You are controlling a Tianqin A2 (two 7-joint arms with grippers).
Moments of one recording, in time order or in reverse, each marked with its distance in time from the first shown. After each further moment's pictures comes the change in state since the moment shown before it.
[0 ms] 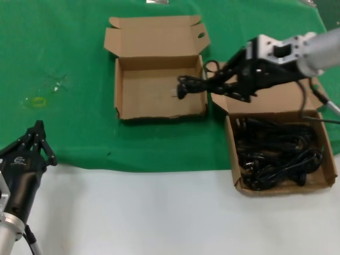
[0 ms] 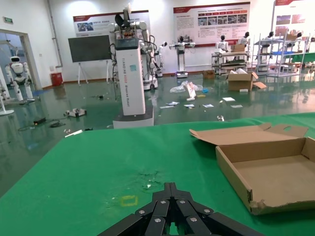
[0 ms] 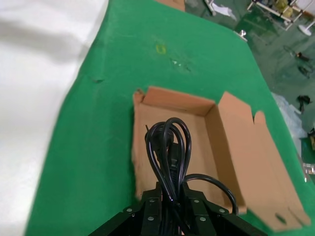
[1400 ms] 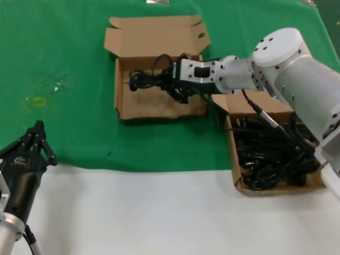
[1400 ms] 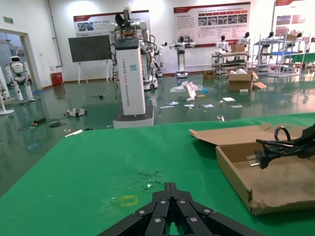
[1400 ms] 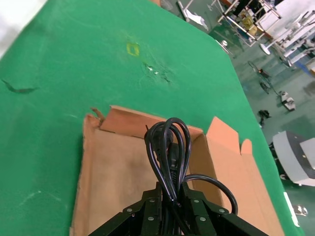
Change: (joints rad) left arm 0.000 0.000 0.000 0.000 0.000 0.000 0.000; right arm 0.122 -0.439 -0.281 -0.688 0.459 0.507 -0.517
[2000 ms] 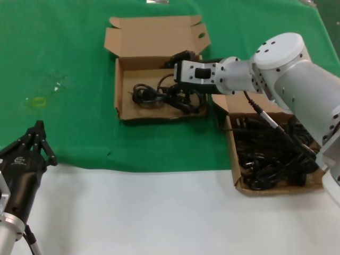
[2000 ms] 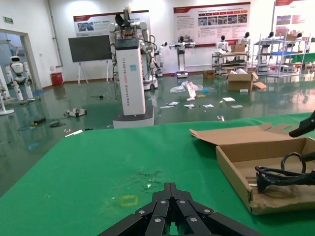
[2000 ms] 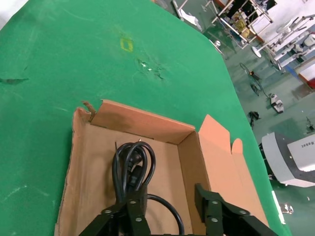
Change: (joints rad) left arm 0.000 0.000 0.000 0.000 0.000 0.000 0.000; right arm -0.009 0.000 -0.144 -0.012 0.216 0.051 -0.097
